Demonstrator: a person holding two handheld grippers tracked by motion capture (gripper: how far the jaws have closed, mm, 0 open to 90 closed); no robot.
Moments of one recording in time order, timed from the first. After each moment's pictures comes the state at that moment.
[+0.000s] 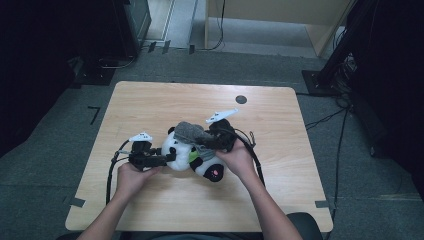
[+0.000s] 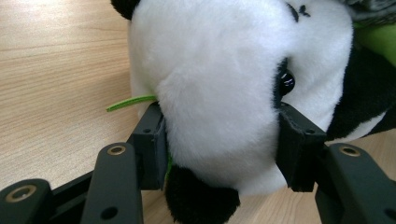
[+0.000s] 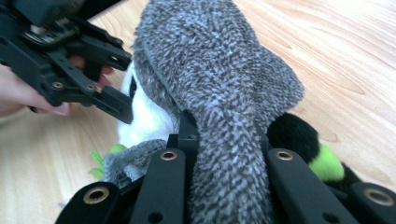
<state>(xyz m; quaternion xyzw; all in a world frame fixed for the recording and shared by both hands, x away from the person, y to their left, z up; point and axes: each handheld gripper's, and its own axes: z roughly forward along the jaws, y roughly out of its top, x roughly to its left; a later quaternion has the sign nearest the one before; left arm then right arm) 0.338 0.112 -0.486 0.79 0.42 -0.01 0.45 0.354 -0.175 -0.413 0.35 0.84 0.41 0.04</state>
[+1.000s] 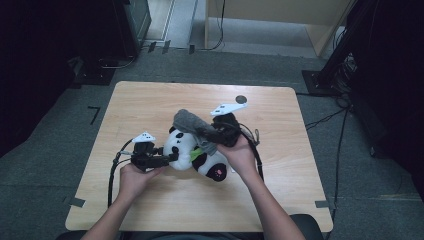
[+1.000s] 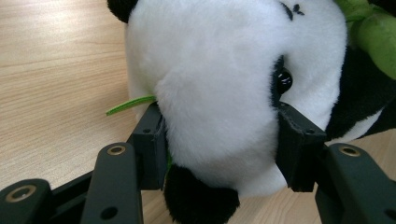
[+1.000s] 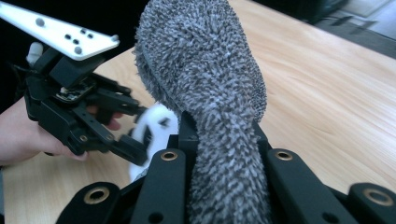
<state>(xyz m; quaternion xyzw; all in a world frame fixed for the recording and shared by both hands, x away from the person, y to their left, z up) 0.327 0.100 -0.475 0.79 0.42 0.02 0.45 0.345 -0.171 -0.375 0.34 0.82 0.46 0.08</state>
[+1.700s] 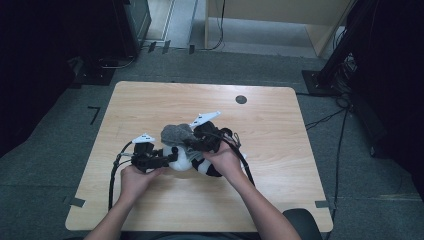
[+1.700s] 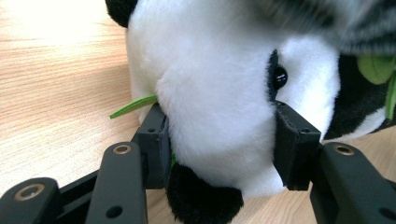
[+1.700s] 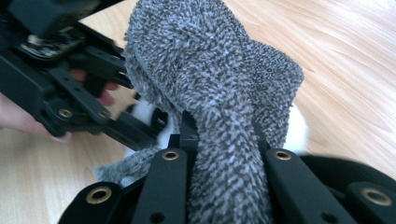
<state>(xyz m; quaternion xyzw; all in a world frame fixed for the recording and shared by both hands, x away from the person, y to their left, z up) 0.331 0.103 -0.485 0.78 0.45 0.00 0.44 0.354 -0.135 -0.416 0.31 0.86 0.40 0.07</state>
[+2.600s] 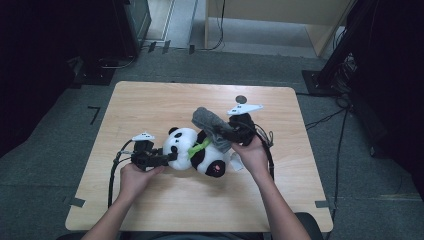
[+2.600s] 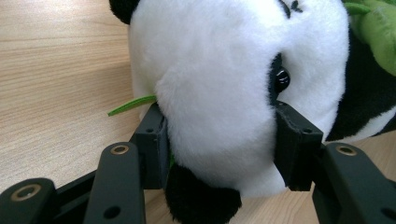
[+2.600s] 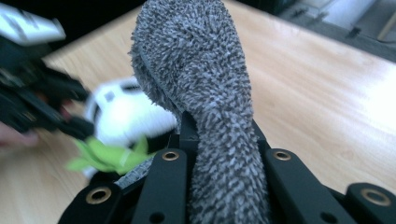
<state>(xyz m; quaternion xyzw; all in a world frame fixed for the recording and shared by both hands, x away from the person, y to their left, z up) 0.337 0.104 -0.485 0.78 0.45 -0.01 0.44 0.350 -0.221 -0.382 0.39 0.80 0.44 0.12</state>
